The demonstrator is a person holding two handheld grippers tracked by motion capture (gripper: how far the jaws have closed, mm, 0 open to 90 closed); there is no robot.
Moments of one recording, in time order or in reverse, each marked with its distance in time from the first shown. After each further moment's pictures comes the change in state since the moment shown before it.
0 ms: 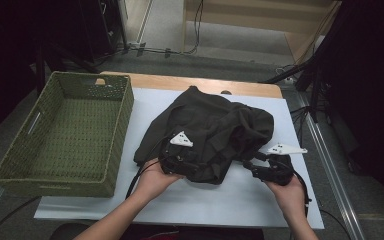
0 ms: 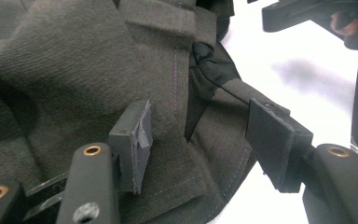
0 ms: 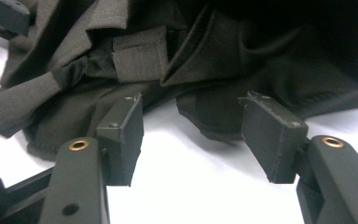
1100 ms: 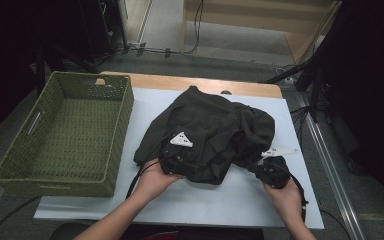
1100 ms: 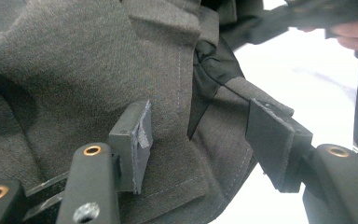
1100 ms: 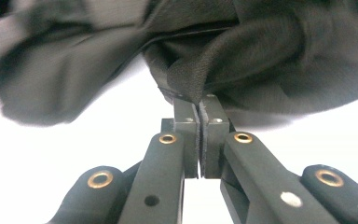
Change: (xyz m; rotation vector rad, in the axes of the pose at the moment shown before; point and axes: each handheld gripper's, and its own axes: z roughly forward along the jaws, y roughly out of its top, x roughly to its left) left arm 0.002 -0.002 0.000 0.002 0.000 -0.006; right arm 0.003 -0.013 0.001 0.164 -0.022 0.049
